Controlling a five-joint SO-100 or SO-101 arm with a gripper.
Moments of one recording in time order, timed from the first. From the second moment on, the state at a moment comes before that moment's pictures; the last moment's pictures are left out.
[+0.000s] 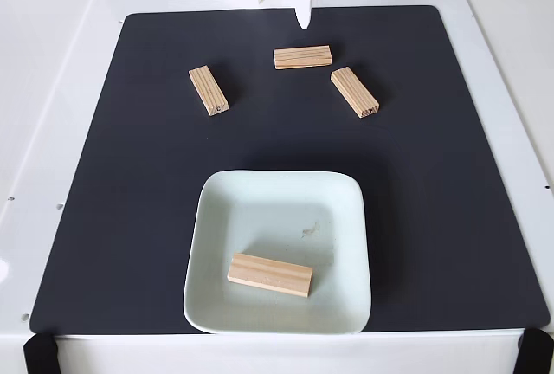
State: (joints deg) arm -20.0 134.9 135.6 69.4 18.6
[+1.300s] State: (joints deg) arm -22.0 129.4 129.8 59.0 18.9
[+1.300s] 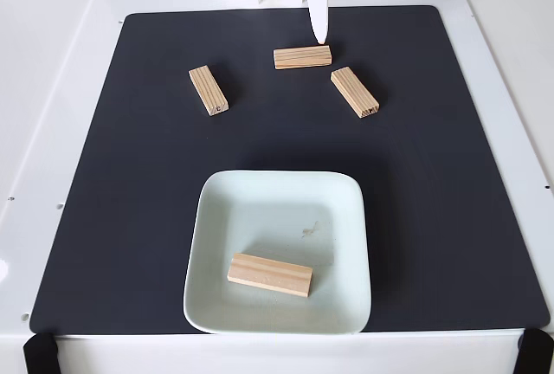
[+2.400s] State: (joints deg) arm -26.2 109.2 118.4 58.8 -67.2
